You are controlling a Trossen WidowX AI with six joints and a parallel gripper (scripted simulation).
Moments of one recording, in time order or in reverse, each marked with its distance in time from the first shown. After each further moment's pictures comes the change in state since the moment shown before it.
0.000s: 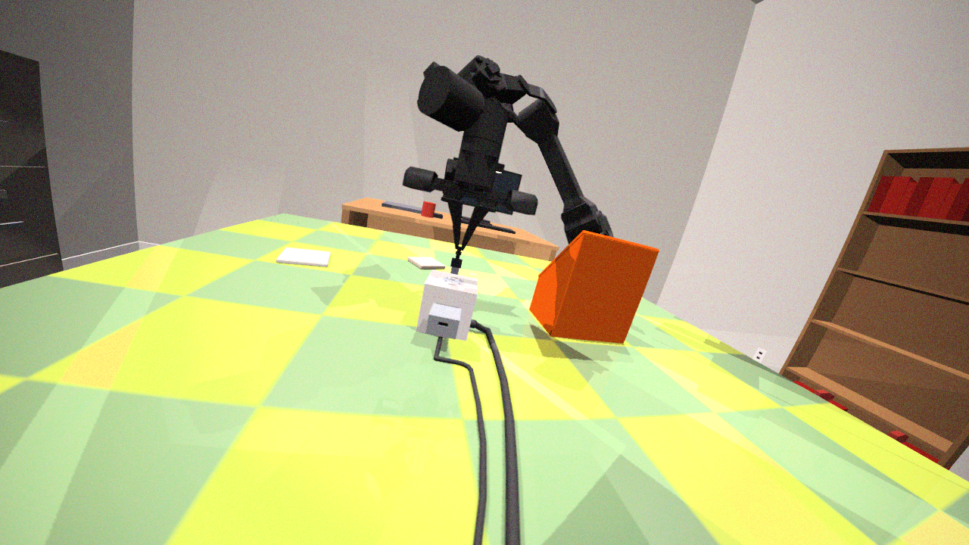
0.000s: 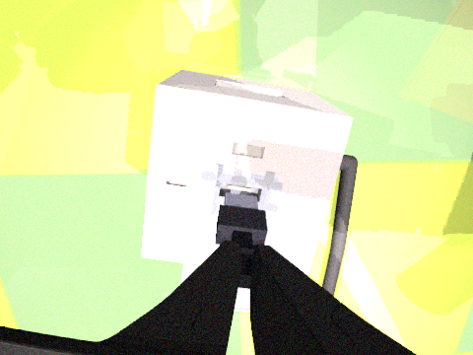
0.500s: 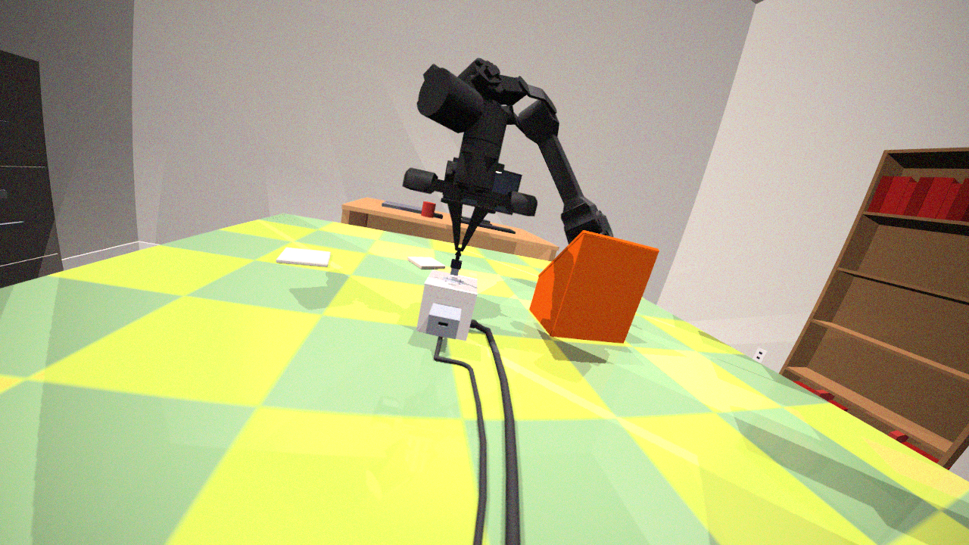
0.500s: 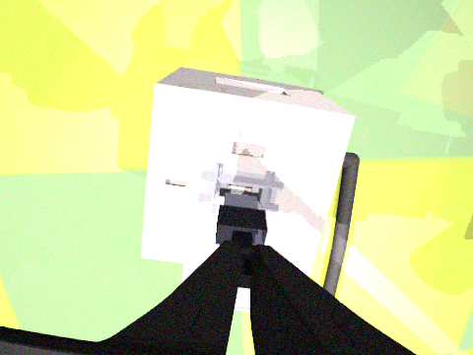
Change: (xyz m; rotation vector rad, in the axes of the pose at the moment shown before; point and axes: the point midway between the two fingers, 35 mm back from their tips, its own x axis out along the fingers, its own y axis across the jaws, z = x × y) arm 0.002 0.000 0.000 0.005 0.014 0.000
